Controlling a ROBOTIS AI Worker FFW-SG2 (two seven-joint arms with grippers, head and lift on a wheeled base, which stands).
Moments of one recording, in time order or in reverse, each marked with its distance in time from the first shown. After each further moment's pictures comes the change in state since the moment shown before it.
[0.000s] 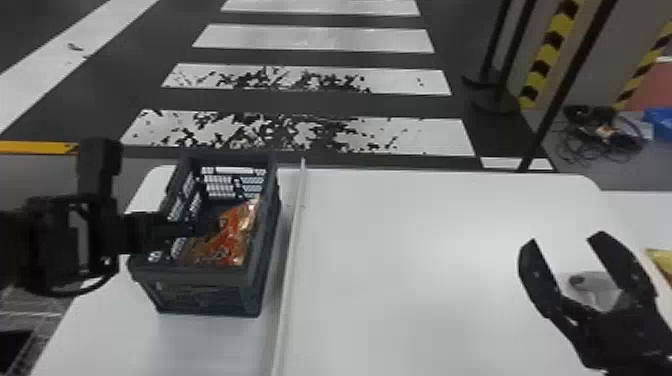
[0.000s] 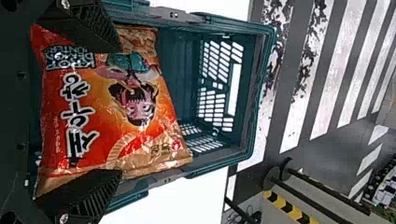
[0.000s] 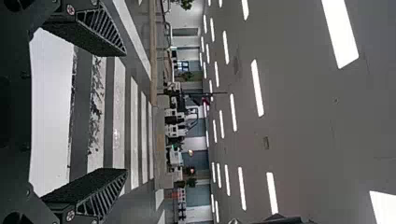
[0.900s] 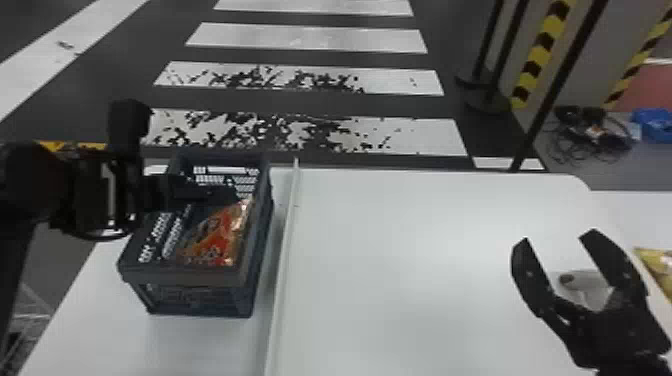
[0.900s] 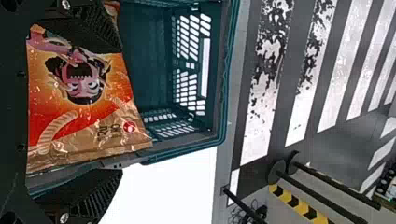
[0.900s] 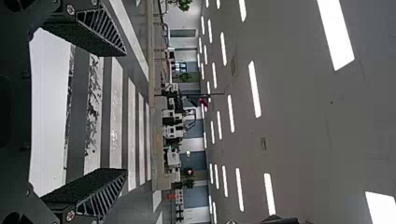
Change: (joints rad) left arm -0.235 -0.034 -0.127 0.207 -0.030 0.035 0.027; right arm 0.014 0.001 -0.003 -0.019 0.000 -0.006 0.002
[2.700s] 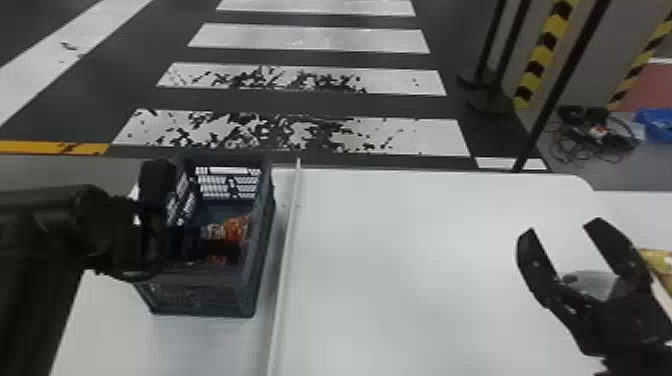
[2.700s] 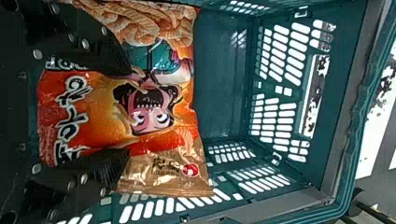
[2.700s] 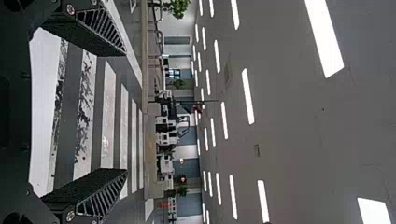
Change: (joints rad) left arm 0.034 -0.064 -0.033 0.183 -0.183 -0.013 -0.046; right arm -0.040 -0.065 0.022 0.034 -0.048 -0.032 -0.001
